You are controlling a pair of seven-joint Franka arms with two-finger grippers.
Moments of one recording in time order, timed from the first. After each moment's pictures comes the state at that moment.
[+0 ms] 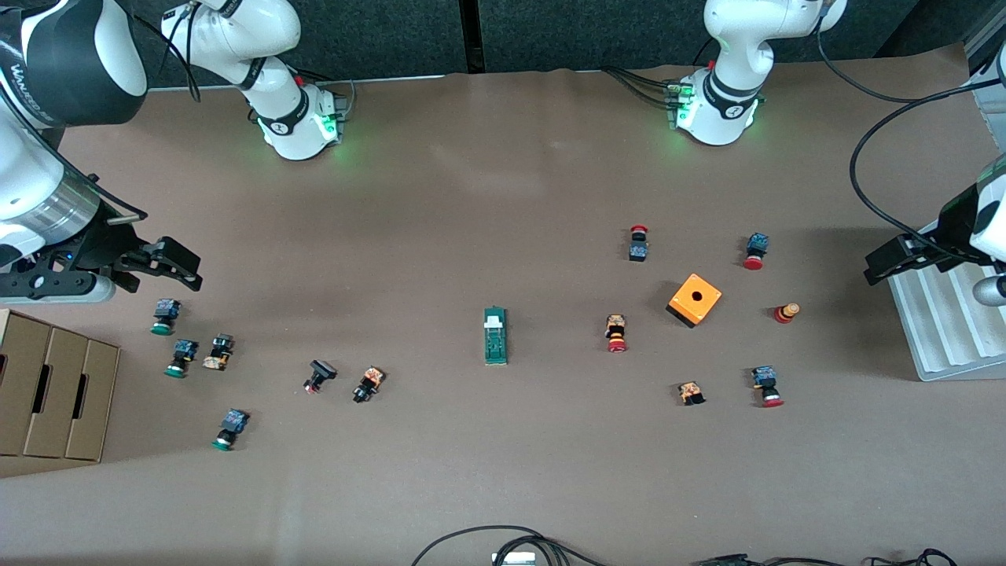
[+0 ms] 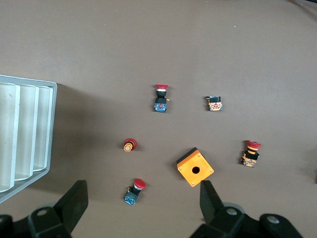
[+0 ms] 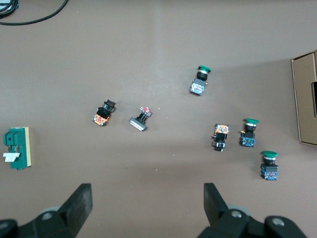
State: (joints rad) left arm 0.04 0.11 -0.06 -1.49 0.03 1.62 -0.20; right arm 0.13 -0.02 -0.05 -1.72 0.01 1.81 0.12
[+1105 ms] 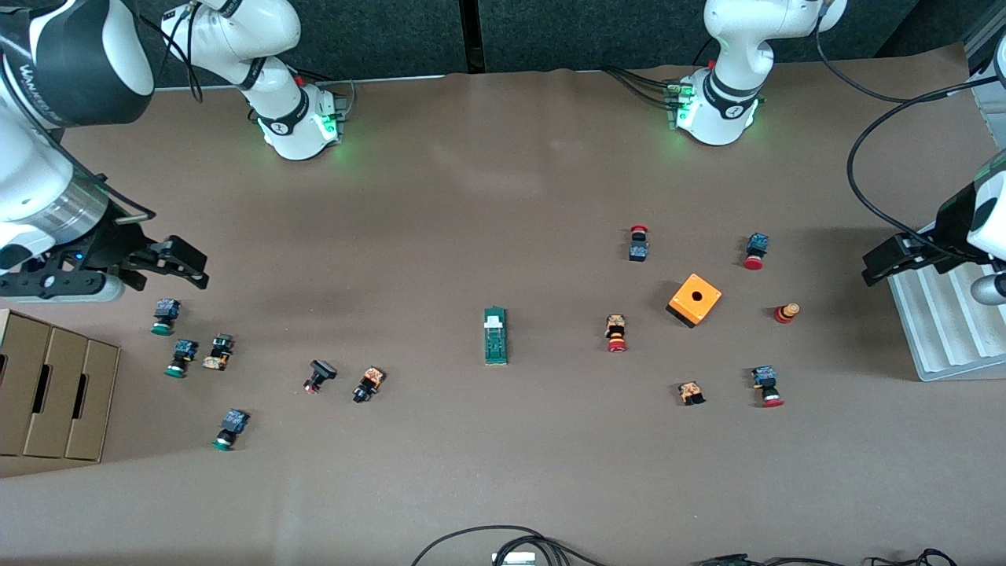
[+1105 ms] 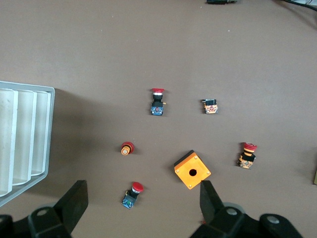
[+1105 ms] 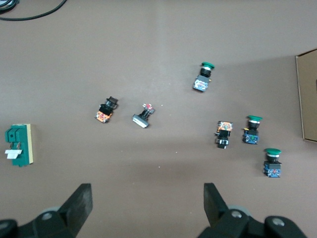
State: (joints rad) left arm 0.03 0.11 -0.08 -1.48 0.03 1.65 -0.20; right arm 0.16 -0.02 -0.05 -1.72 0.01 1.80 0.13
